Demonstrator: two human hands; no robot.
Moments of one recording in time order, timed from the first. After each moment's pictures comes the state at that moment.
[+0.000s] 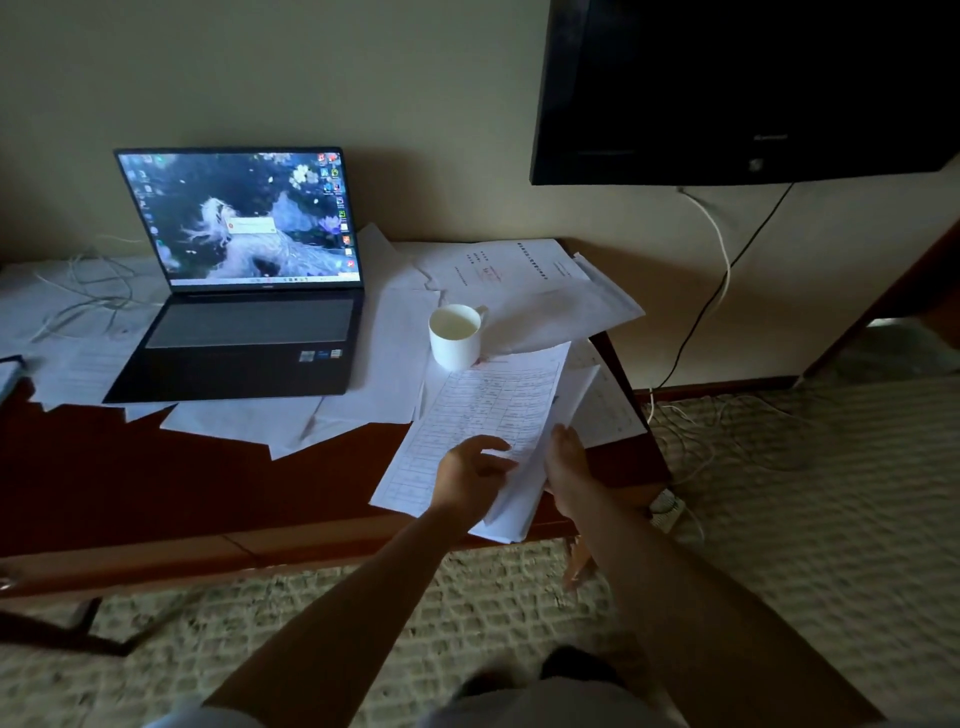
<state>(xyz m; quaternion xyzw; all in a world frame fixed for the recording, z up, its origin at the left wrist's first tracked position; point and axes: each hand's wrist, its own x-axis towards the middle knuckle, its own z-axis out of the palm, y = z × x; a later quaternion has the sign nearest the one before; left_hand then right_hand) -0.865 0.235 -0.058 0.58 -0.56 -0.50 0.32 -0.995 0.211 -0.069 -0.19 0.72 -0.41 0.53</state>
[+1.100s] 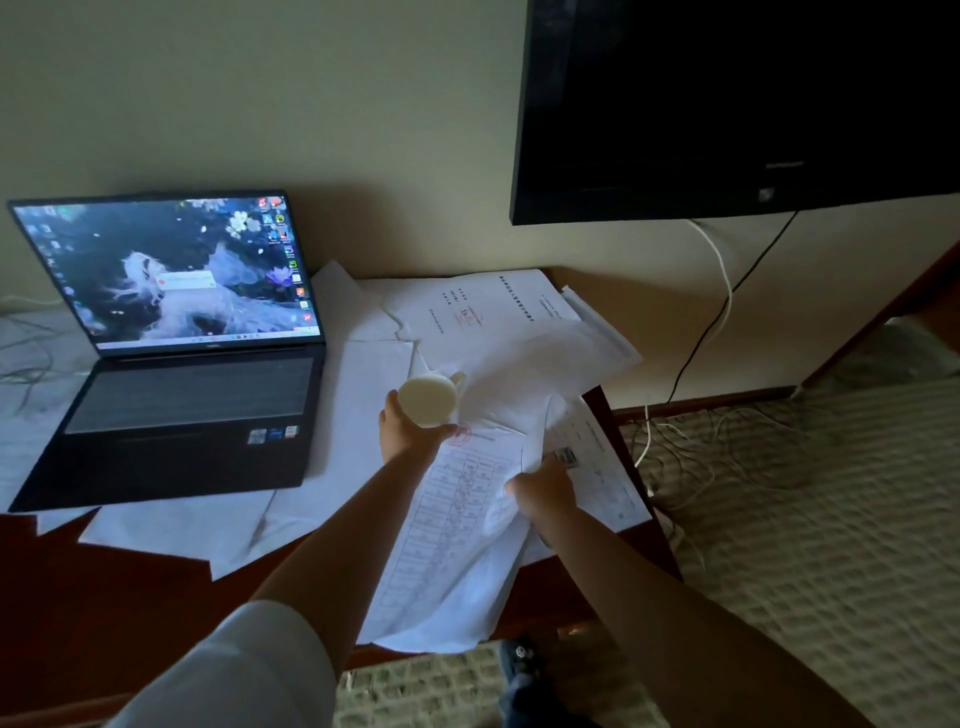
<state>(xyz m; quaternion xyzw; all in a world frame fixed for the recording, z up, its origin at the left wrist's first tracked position) -0.869 0.033 -0.069 0.72 -0.47 -0.38 0.33 -1.016 0.114 -0.057 -0.31 0.78 -0.27 0.47</state>
